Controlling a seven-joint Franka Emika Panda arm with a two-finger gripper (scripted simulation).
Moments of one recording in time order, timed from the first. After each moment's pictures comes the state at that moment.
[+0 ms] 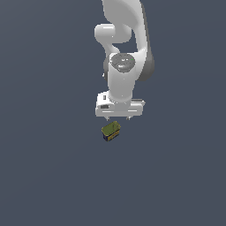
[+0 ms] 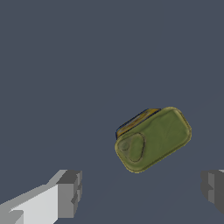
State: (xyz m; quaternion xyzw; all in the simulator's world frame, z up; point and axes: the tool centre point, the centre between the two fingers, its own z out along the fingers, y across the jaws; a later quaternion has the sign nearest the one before) arm -0.018 0.025 0.163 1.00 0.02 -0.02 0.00
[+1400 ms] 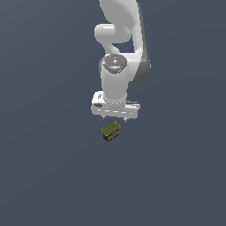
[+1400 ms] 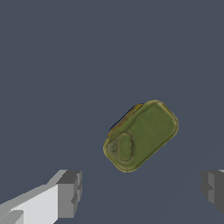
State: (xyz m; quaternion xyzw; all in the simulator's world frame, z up) arm -0.019 0.008 0.161 1.00 -0.07 -0.03 0.00
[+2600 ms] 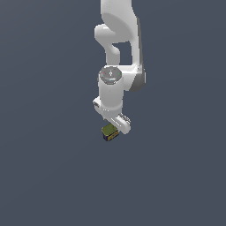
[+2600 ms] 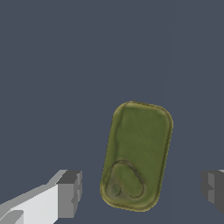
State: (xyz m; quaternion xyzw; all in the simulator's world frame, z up) arm -0.013 -0.005 0.119 0.93 -0.38 -0.01 0.00
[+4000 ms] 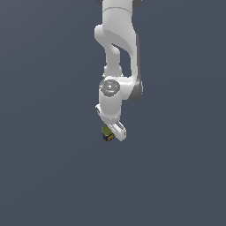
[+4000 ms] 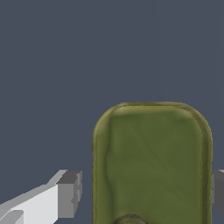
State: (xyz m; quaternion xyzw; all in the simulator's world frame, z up) arm -0.013 -0.010 0.068 0.89 -0.46 0.00 0.00
